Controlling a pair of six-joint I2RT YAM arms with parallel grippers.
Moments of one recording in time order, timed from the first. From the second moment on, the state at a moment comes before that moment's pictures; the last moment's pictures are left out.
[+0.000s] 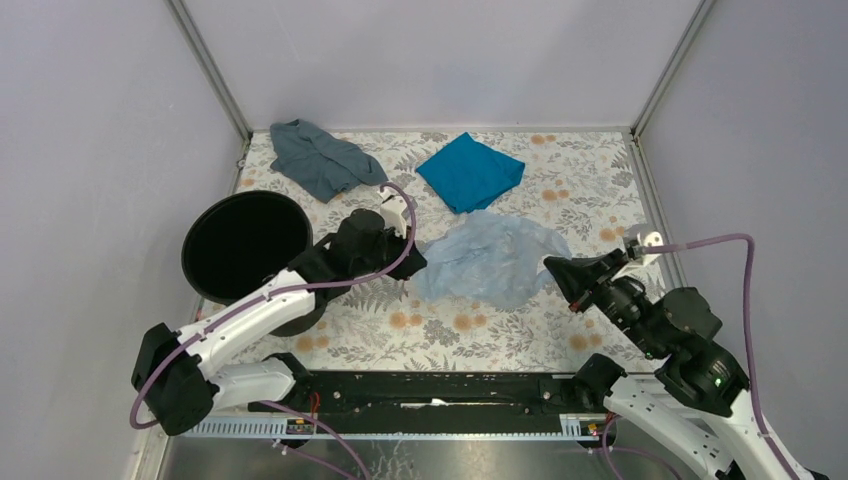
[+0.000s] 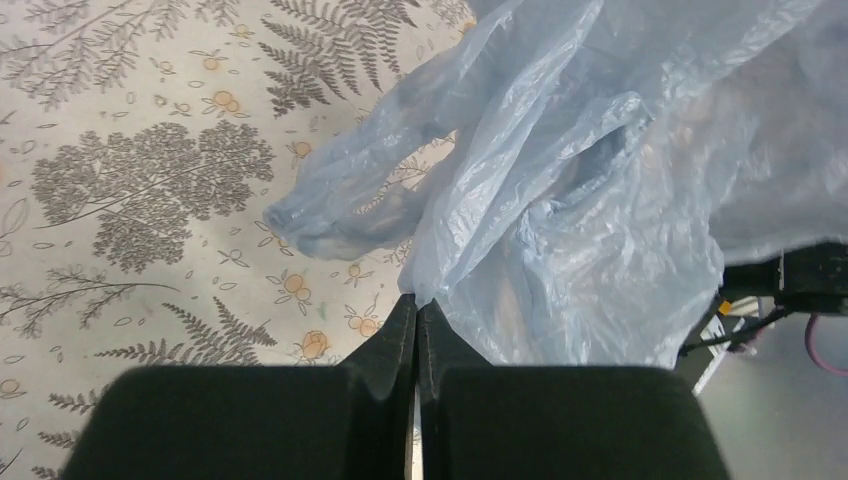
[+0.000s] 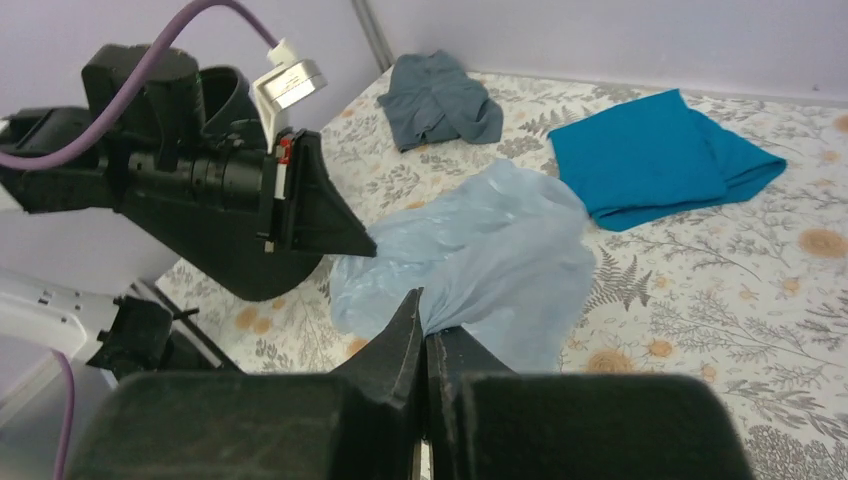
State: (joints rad) left arm -0.75 1.14 0.85 -0.24 0.15 -0.40; right arm 0.76 0.31 0.84 -0.51 0.13 0.32
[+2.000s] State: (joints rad) left arm -0.88 1.36 0.91 -0.05 0.15 -0.66; right arm 0.21 1.08 0.97 -0.51 0.18 0.49
